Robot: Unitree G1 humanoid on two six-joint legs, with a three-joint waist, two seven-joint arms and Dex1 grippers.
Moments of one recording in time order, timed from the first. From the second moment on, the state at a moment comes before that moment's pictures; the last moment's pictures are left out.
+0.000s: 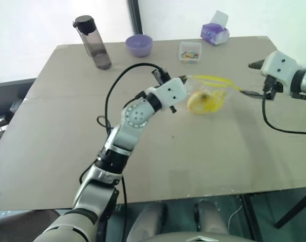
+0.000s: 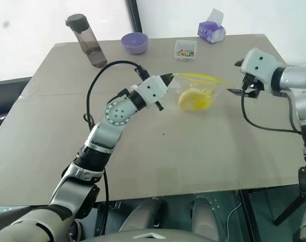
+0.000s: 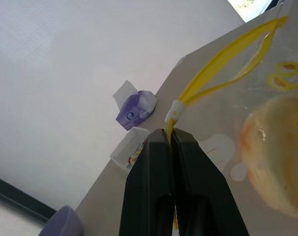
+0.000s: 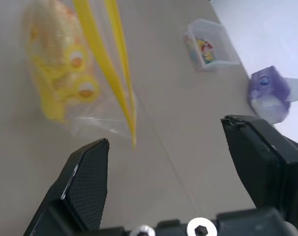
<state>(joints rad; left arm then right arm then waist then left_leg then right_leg) -0.69 0.30 -0.26 0.07 0.27 -0.03 -0.43 -0.84 -0.94 0.12 0.25 -0.05 0.02 1.10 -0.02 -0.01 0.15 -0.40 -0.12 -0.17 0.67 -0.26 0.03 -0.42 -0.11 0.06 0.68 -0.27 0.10</state>
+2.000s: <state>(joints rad) -0.69 0.38 -0.28 -0.03 0.35 -0.03 -0.54 -0.92 -0.60 0.23 0.15 -0.11 -0.13 1.03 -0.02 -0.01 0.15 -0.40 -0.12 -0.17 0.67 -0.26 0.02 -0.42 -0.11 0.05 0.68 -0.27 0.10</state>
